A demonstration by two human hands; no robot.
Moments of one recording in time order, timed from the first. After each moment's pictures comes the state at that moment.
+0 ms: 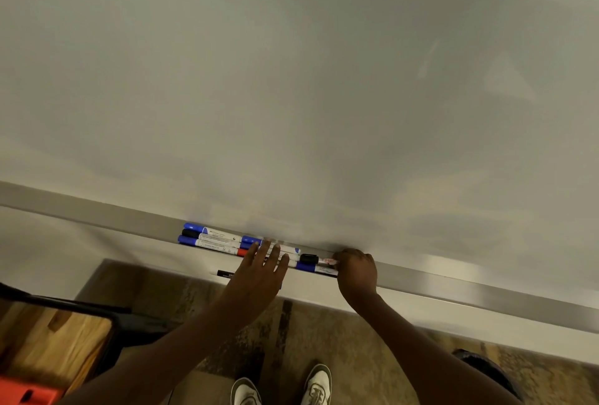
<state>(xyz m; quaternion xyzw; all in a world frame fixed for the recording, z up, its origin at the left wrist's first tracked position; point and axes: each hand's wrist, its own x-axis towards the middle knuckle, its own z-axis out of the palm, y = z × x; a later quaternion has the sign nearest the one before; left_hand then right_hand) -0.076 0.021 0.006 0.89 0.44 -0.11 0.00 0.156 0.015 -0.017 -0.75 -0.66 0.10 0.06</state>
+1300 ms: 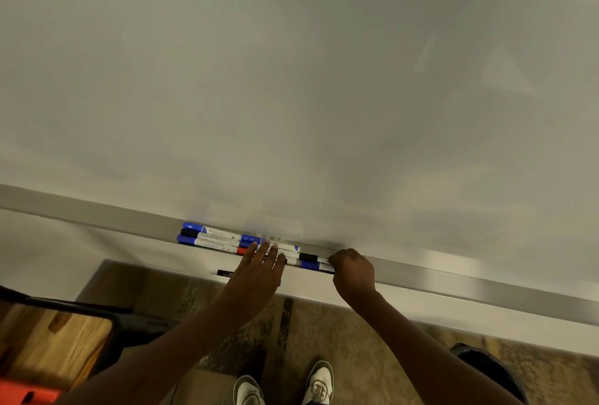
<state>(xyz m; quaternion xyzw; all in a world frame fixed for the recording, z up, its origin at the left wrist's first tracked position) -0.078 0.022 0.002 0.89 0.44 -0.11 0.01 0.149 0.009 -0.012 -0.71 -0.69 0.09 0.04</state>
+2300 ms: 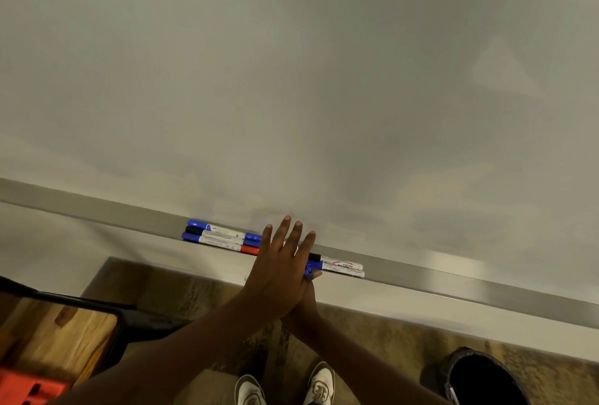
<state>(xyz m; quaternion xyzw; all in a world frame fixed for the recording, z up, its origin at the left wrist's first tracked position) -0.034 0.013 0.064 0.87 0.49 0.02 0.05 0.038 -0.039 0.019 -0.66 -0.46 0.52 0.30</state>
